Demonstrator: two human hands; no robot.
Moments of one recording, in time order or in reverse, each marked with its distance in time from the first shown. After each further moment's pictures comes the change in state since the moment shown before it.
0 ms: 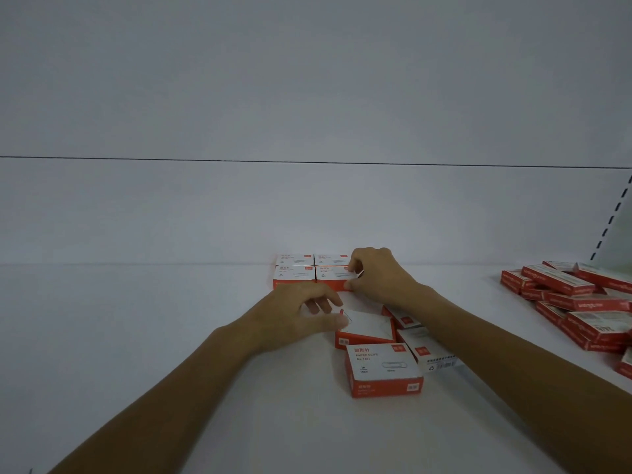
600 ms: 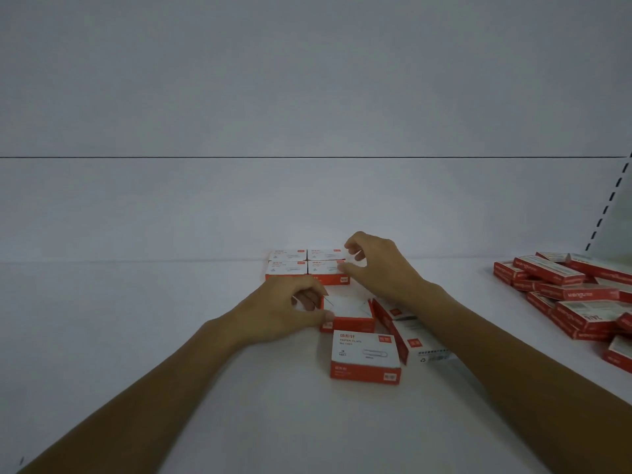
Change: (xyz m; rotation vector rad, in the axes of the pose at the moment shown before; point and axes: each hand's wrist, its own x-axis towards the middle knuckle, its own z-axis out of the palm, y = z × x) left_hand 0.003 -0.002 0.002 -0.066 0.055 0.018; right_hand -0.012 0.012 -0.005 0.110 0.157 -0.122
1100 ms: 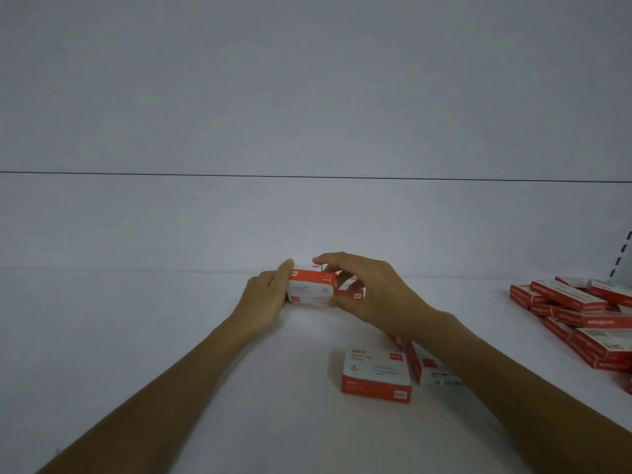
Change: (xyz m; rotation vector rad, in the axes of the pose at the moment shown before) left_hand 0.000 -0.001 -0.016 -0.201 0.442 -0.329; right_hand -0.022 -0.030 -0.005 0.181 -0.053 -0.416
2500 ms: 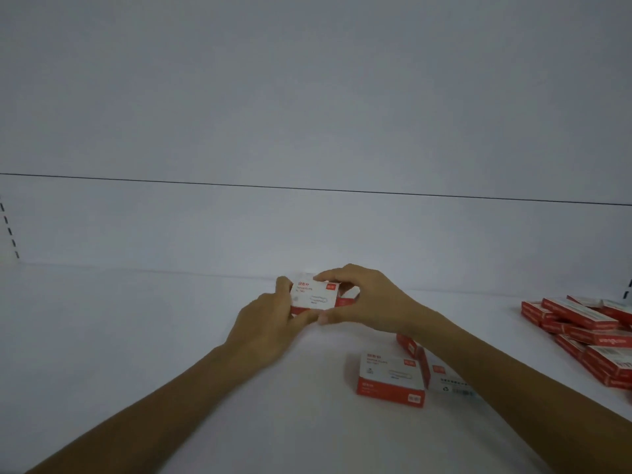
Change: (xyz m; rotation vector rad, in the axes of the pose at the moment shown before) left_hand -0.032 -0.004 -0.020 0.612 0.000 0.151; right_hand 0.021 -0.011 0.011 0.088 -0.144 0.171
